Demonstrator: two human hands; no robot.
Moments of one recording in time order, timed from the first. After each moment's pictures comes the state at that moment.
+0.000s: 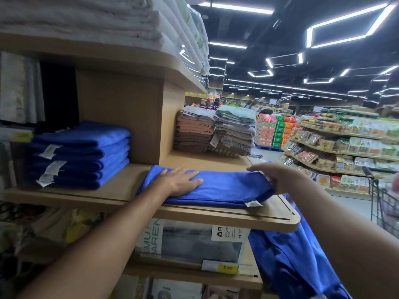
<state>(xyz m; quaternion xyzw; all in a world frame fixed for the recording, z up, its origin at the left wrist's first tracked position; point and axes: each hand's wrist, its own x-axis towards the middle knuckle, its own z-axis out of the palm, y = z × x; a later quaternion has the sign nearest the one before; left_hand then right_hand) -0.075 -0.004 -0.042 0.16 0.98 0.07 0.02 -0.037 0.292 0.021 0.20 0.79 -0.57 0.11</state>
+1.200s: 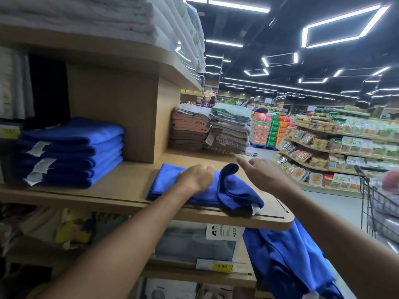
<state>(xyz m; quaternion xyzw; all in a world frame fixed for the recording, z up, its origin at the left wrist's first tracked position) -0.067 0.066 -0.039 0.16 0.95 0.25 -0.09 -0.001 0.262 0.014 -0.01 0.96 -0.19 -0.19</state>
